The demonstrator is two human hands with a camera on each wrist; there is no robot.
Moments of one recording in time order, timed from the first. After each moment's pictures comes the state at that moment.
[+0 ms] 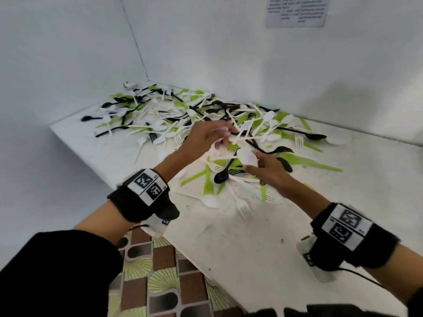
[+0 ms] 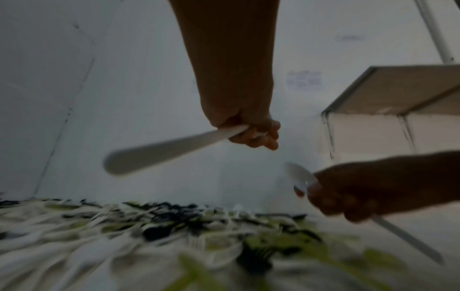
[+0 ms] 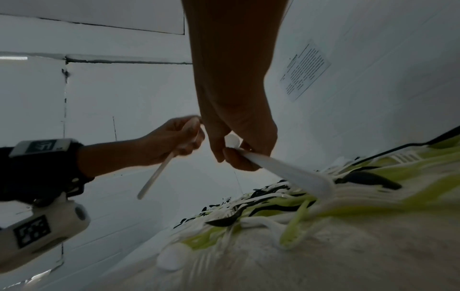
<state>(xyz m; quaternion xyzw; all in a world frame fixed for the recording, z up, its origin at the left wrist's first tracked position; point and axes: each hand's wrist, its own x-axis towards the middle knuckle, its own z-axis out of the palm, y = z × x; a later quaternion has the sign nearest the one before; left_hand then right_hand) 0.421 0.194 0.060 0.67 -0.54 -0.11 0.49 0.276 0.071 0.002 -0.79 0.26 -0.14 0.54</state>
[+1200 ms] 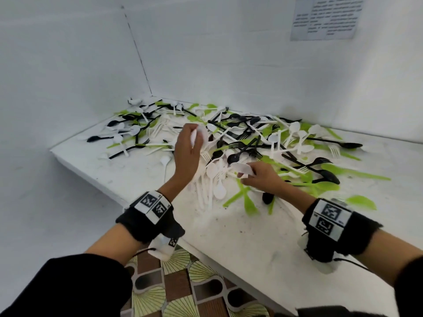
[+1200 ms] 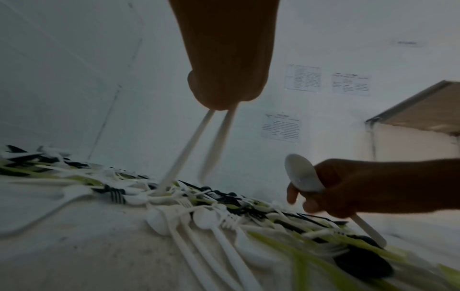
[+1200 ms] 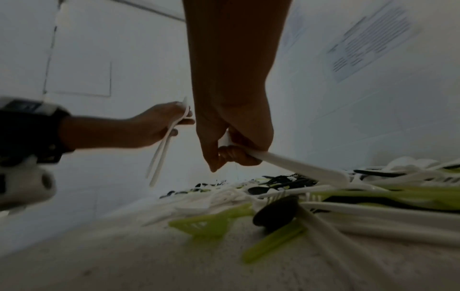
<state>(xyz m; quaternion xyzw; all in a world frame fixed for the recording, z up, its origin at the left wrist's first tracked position) 0.554 0.265 0.024 0.68 -0.43 0.15 0.57 0.398 0.137 -0.001 -0.90 0.21 -0.12 0.35</state>
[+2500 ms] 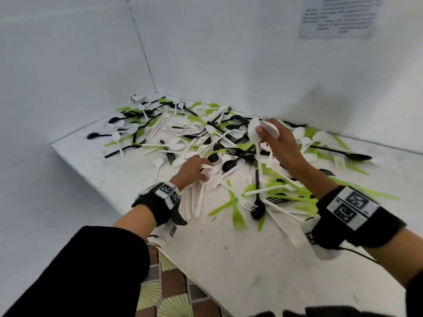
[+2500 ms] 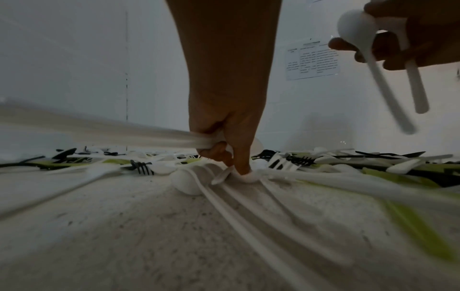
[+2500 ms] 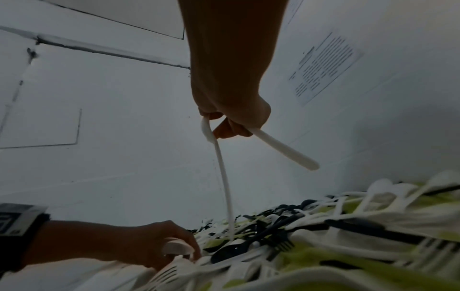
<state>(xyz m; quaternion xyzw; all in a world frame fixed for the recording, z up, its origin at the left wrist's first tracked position) 0.603 0.217 -0.032 0.88 -0.43 -0.12 0.17 0.408 0.060 0.043 -0.74 0.12 -0.38 0.55</state>
